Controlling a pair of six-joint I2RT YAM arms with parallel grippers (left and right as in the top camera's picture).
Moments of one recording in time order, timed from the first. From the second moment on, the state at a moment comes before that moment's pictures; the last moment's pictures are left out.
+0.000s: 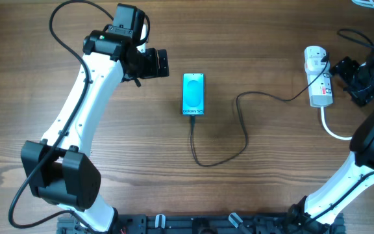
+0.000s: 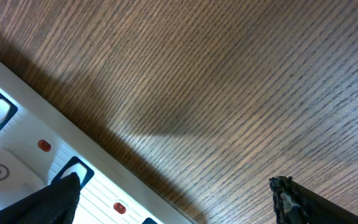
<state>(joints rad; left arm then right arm) -0.26 1.80 1.65 -1.05 0.08 -0.33 -0.48 2.13 1.60 -0.80 -0.05 0.41</state>
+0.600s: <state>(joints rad) -0.26 1.80 1.65 -1.05 0.08 -0.33 -0.49 2.13 1.53 -0.70 -0.11 0.42</state>
